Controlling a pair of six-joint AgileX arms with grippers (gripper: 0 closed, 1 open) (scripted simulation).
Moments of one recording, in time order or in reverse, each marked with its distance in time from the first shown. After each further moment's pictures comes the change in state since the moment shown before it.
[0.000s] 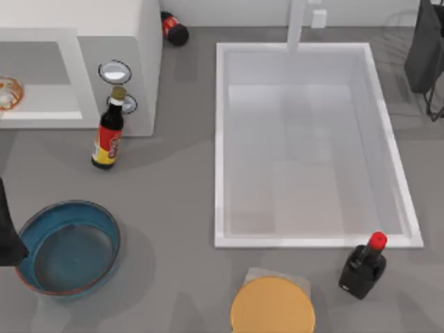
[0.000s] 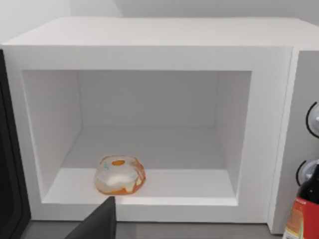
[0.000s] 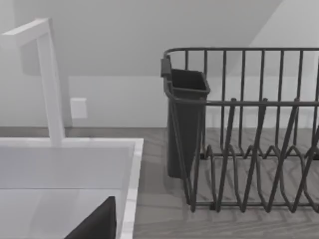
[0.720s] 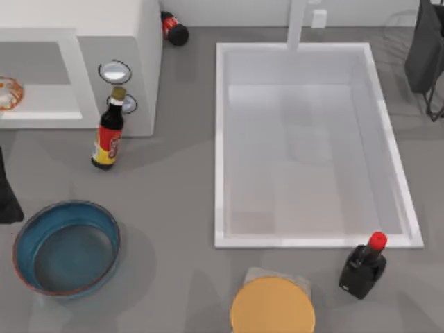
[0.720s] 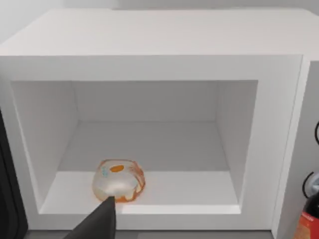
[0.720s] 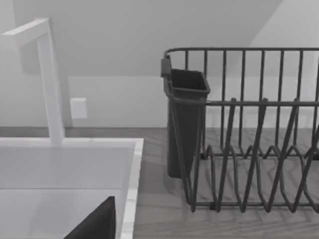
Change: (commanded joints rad) left arm 0.035 0.417 0.158 0.182 0.044 0.018; right arm 0.000 0.000 0.000 0.000 0.000 0.000
